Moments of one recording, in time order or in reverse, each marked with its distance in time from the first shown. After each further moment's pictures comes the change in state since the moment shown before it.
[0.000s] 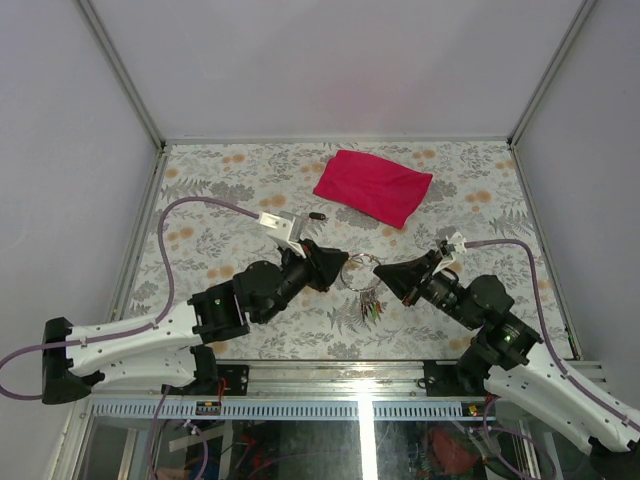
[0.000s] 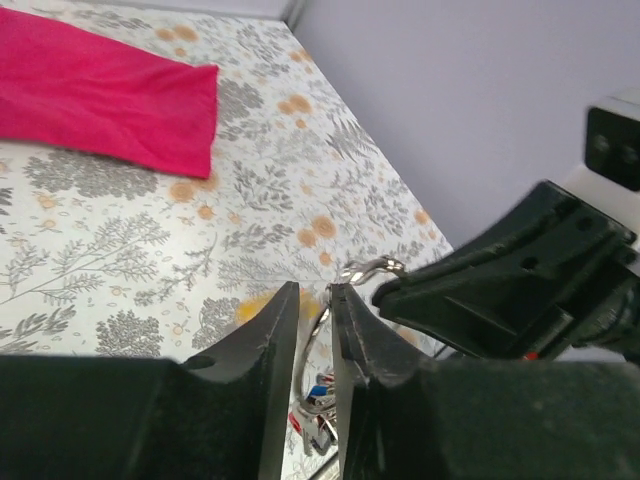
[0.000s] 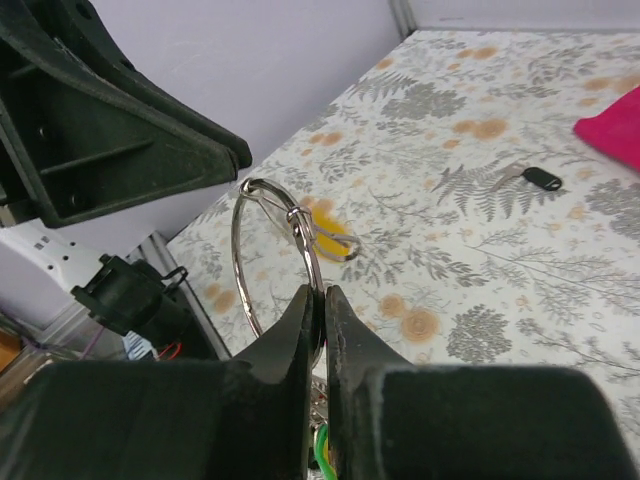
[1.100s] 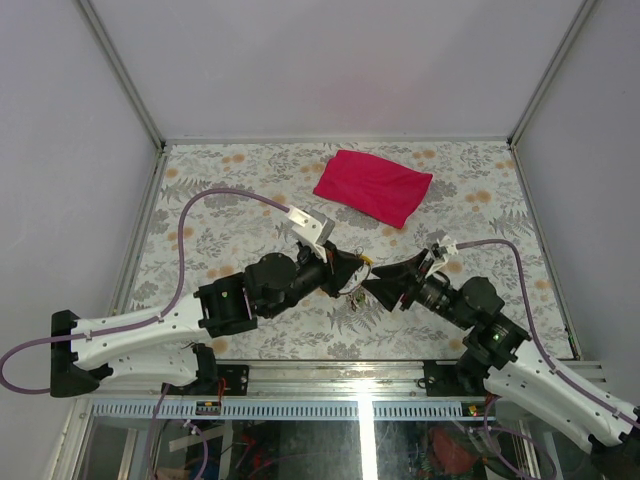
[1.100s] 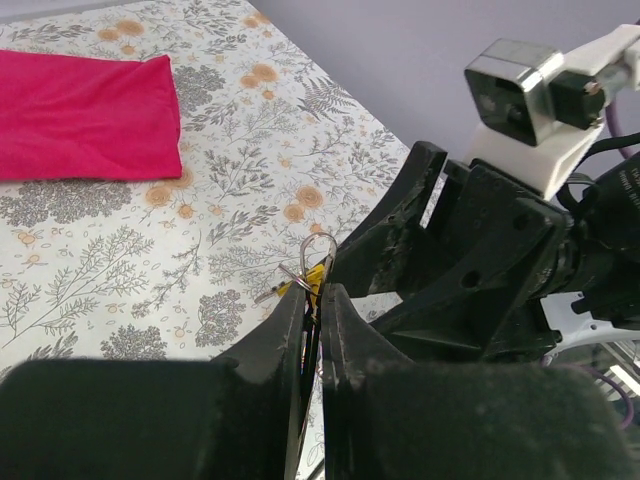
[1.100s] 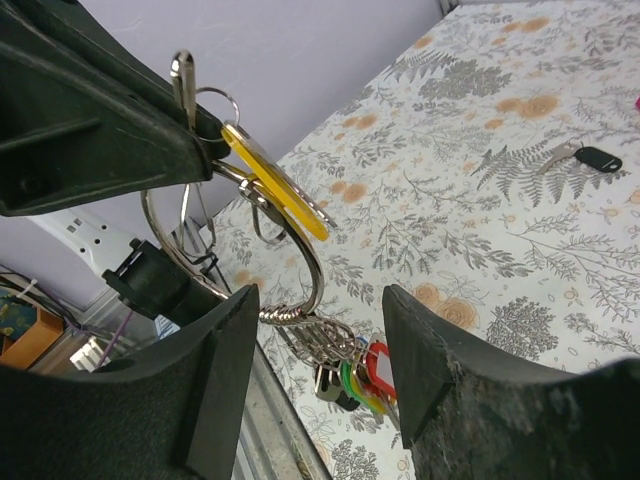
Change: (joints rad) left arm -0.015 0.076 0.140 -0.106 0.129 0.155; right arm -0.001 0.020 -0.055 0.076 -0.054 0.047
